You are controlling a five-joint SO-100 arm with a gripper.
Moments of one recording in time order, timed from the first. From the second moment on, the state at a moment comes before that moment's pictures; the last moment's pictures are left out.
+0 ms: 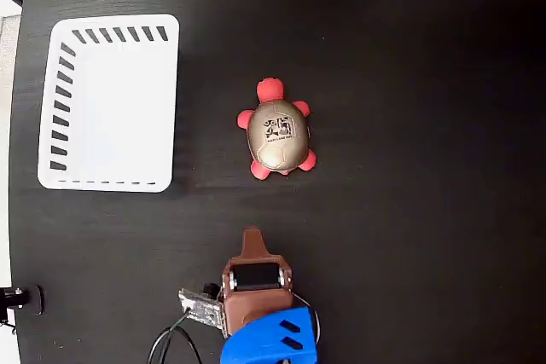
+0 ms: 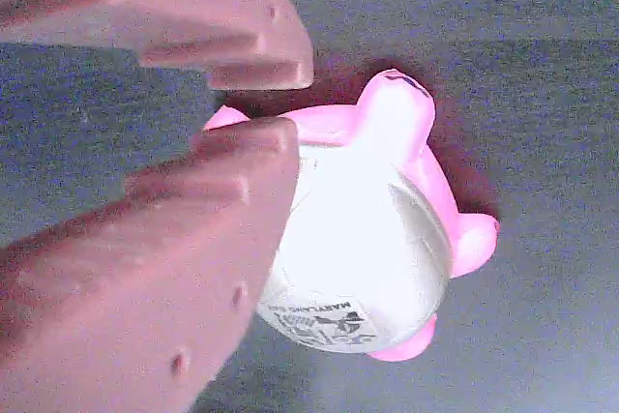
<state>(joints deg) -2.7 186.0 167.9 70.8 1.8</state>
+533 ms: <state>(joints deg) -0.2 155.0 152.6 61.3 13.4</state>
